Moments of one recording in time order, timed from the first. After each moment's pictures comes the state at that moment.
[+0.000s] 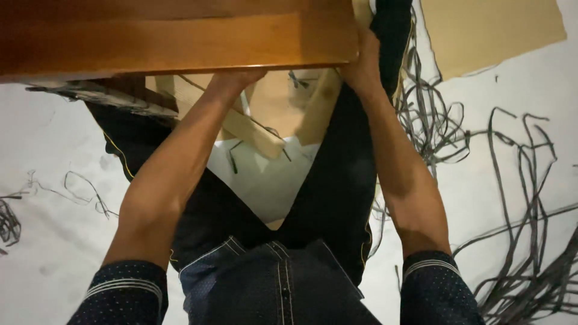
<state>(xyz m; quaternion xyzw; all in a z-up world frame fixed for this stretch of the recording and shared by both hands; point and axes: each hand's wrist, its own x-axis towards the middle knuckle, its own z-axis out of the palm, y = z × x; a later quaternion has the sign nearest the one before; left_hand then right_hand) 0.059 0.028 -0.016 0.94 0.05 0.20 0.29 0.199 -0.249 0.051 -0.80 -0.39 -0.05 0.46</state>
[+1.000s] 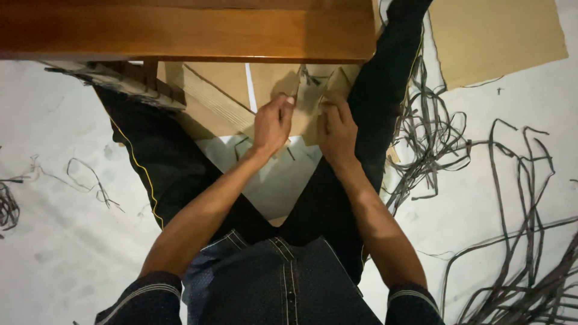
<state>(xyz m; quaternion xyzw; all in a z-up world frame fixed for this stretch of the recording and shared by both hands) -0.059 -0.100 0.080 0.84 0.18 0.22 0.47 0.010 -0.259 0.111 -0.82 -0.38 -0.15 0.40</state>
